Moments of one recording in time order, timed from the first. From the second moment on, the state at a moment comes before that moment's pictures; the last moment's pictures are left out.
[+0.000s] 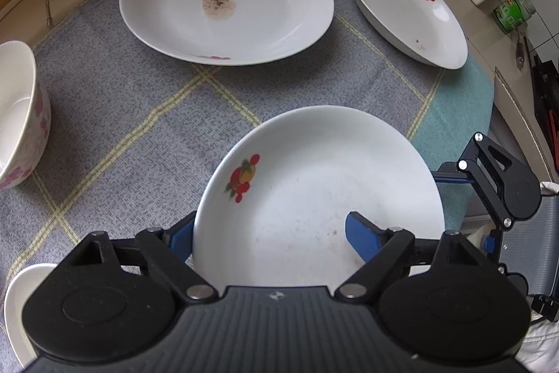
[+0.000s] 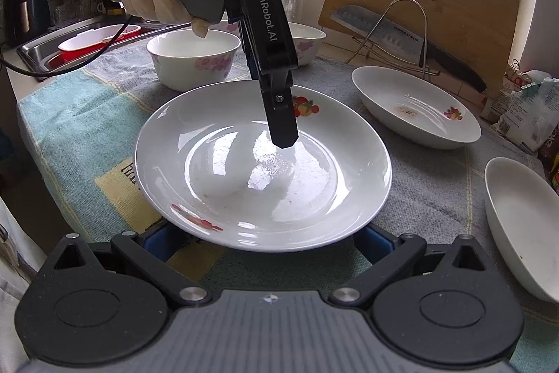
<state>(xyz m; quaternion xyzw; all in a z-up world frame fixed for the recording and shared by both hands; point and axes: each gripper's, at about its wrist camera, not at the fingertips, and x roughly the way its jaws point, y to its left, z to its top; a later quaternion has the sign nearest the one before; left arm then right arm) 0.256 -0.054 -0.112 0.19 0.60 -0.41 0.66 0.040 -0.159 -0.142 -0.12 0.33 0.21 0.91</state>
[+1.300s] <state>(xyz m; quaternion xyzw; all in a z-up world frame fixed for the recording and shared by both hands) 0.254 -0.072 -0.115 0.19 0.60 -0.45 0.63 0.037 -0.172 -0.137 -0.11 0.37 0.20 0.90</state>
